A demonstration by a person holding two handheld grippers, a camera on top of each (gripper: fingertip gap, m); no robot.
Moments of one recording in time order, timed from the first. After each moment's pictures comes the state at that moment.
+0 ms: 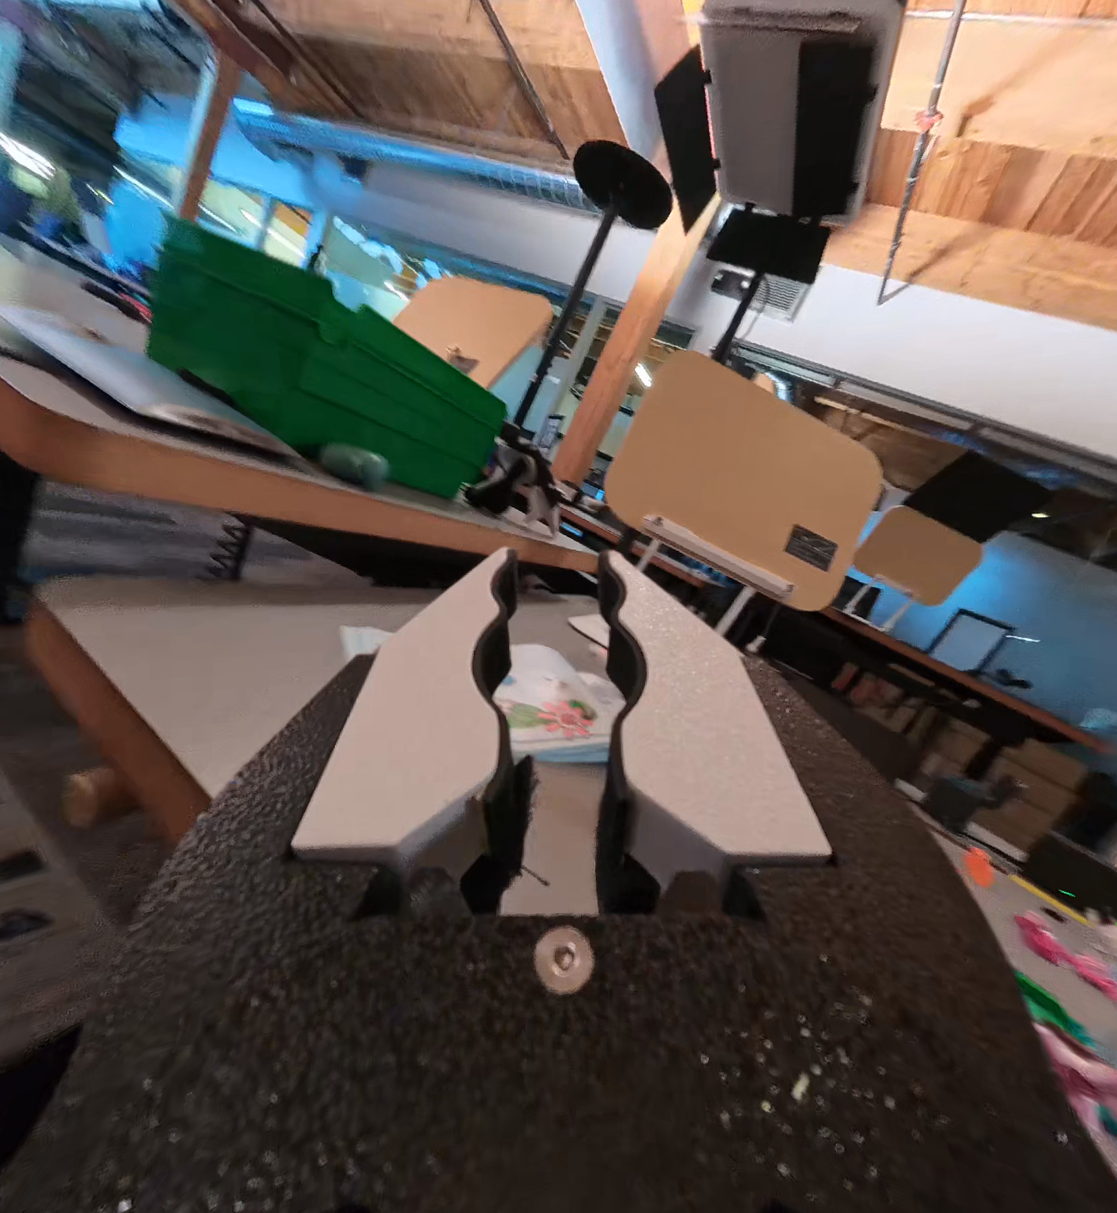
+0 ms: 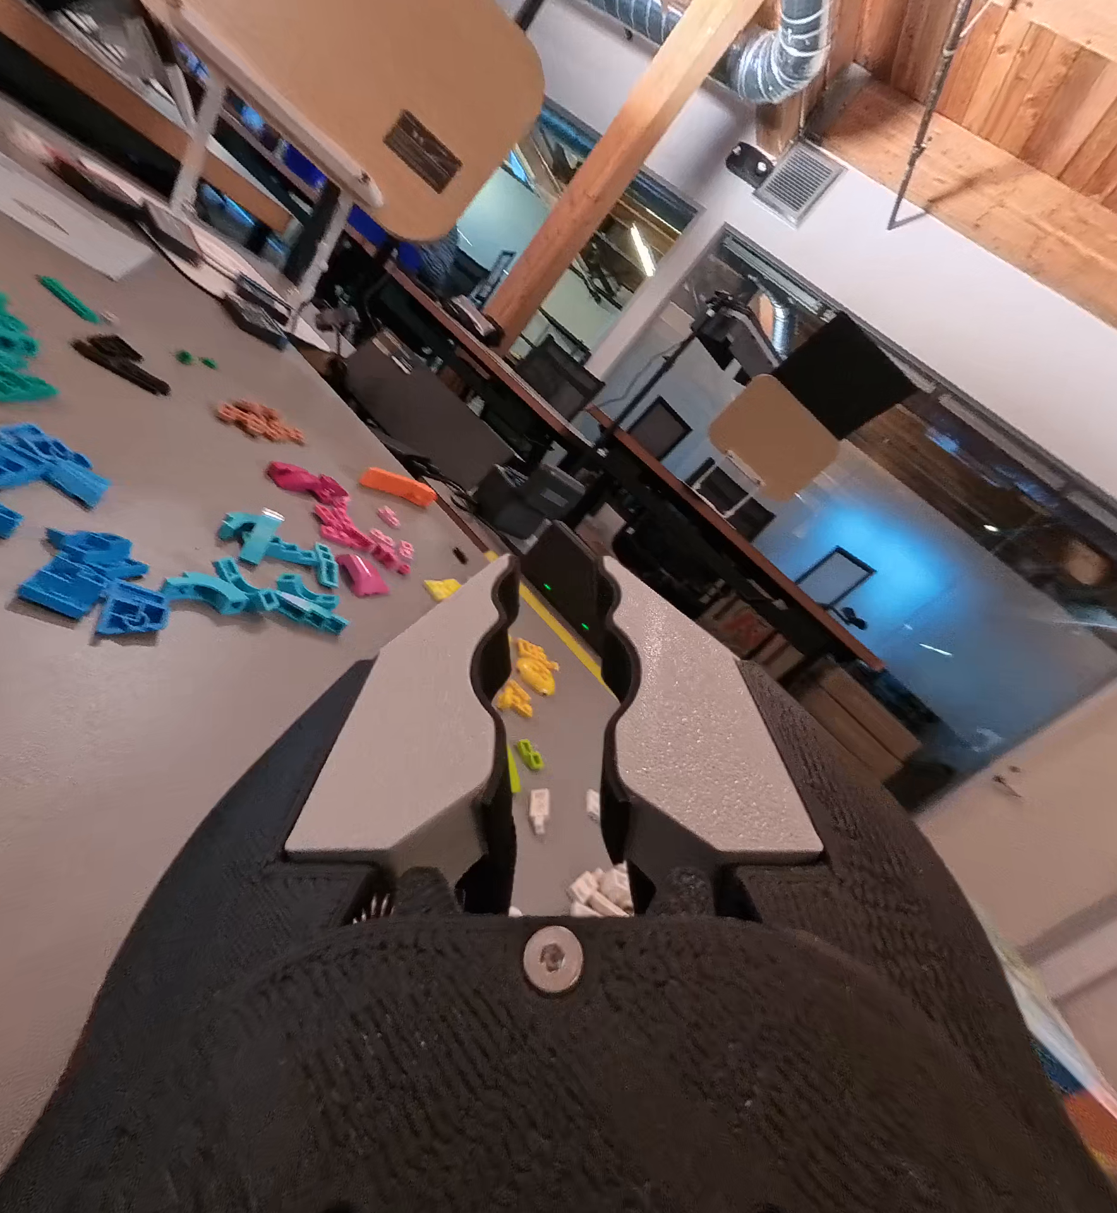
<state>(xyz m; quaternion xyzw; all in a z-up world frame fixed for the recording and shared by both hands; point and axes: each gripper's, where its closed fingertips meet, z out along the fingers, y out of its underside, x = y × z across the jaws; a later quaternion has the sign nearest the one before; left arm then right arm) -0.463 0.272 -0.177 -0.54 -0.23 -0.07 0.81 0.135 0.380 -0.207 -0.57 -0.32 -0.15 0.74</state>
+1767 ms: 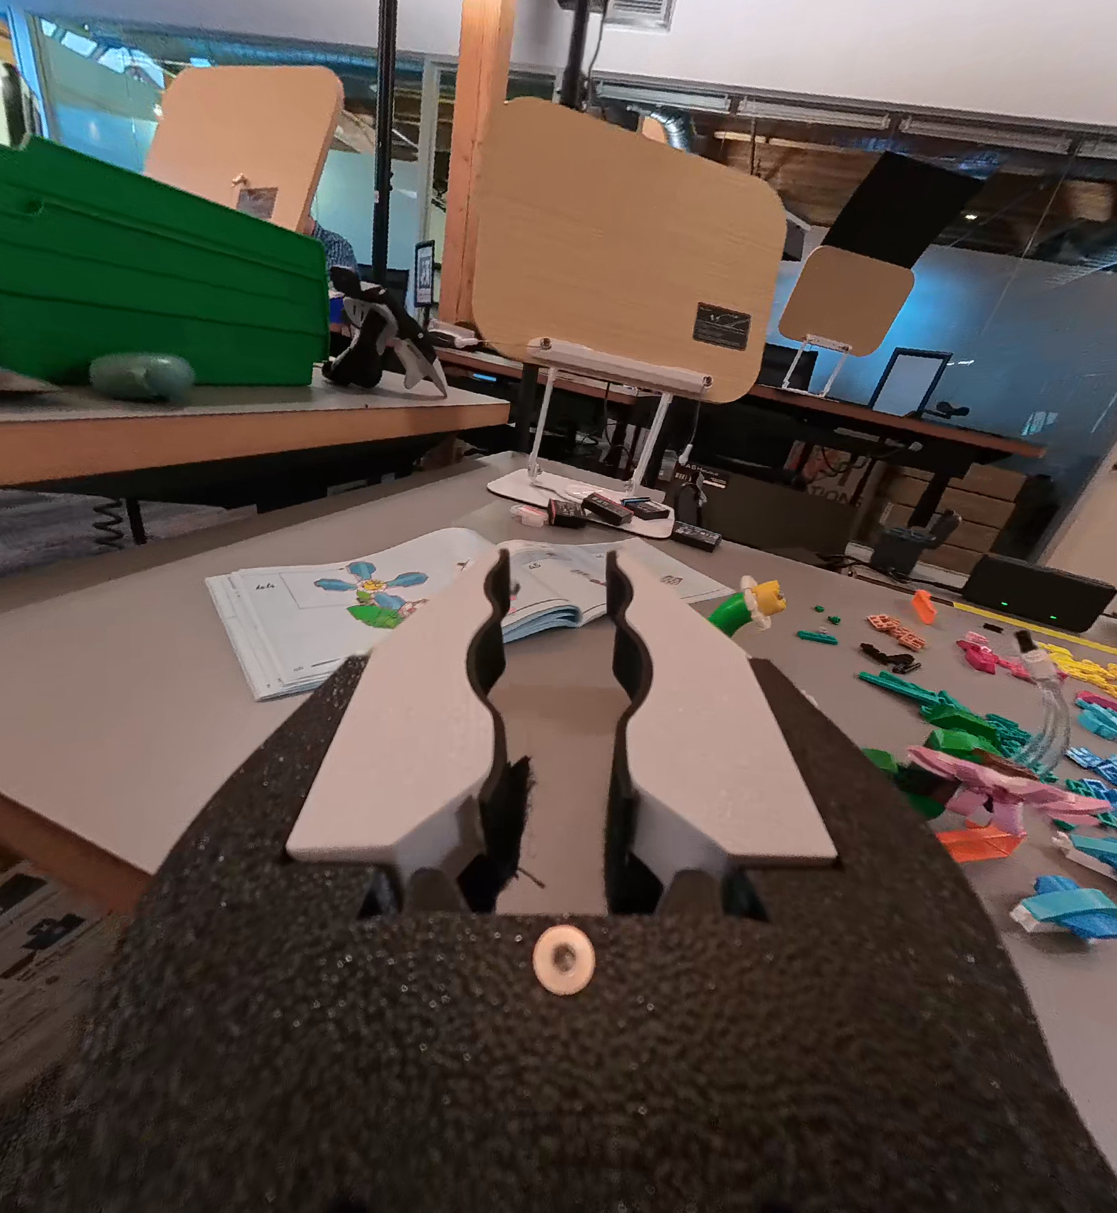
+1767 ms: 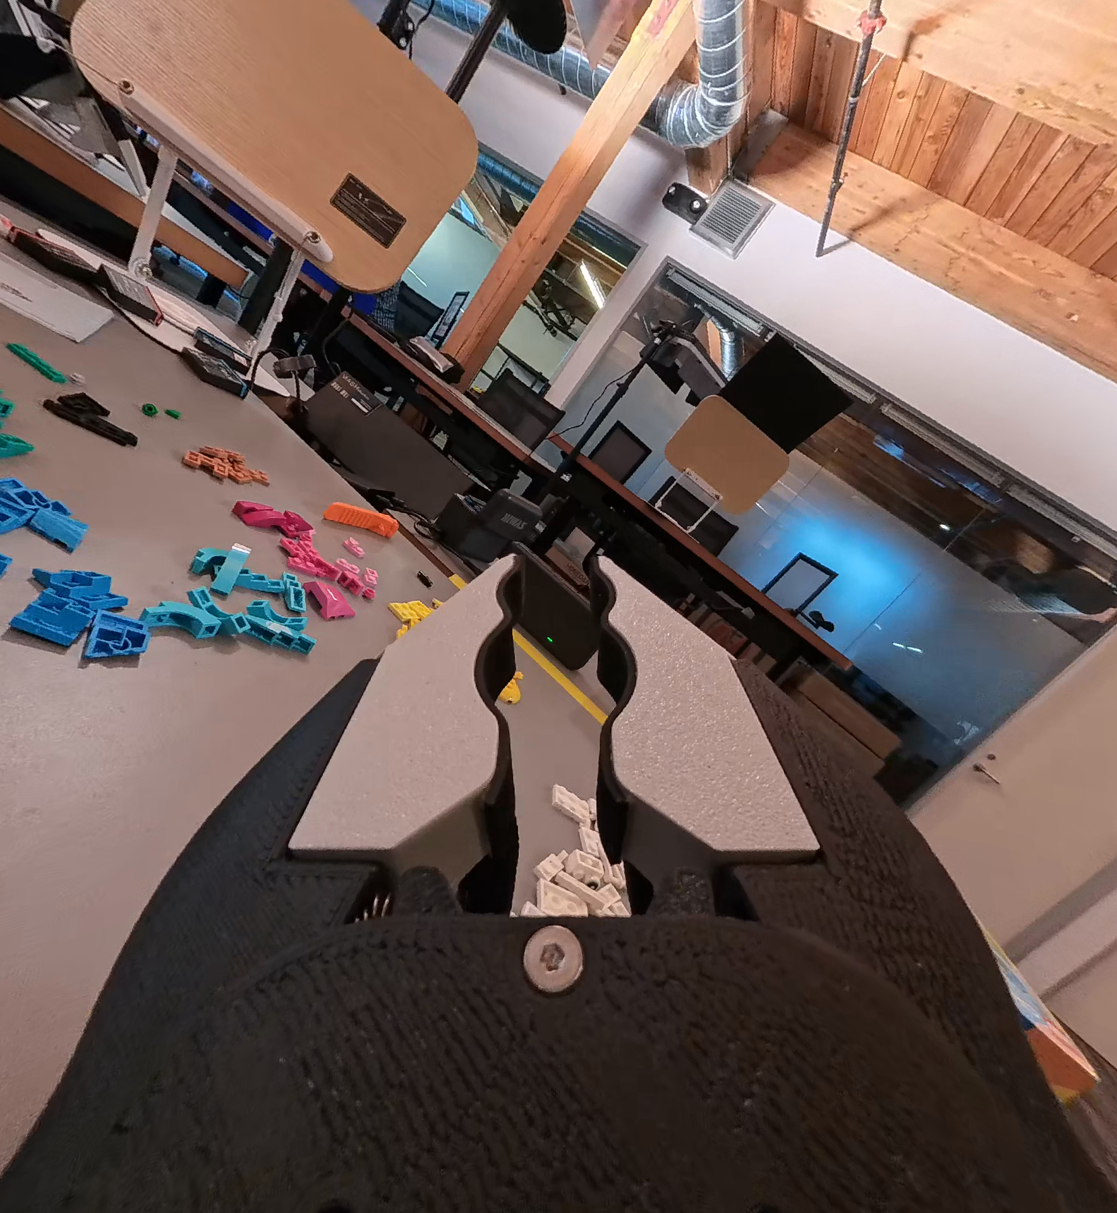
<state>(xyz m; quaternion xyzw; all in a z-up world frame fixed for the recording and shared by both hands) -0.402 0.300 -0.204 -0.66 -0.07 -0.07 0.74 0.153 0.356 -0.189 -0.55 -0.28 -0.15 0.77</state>
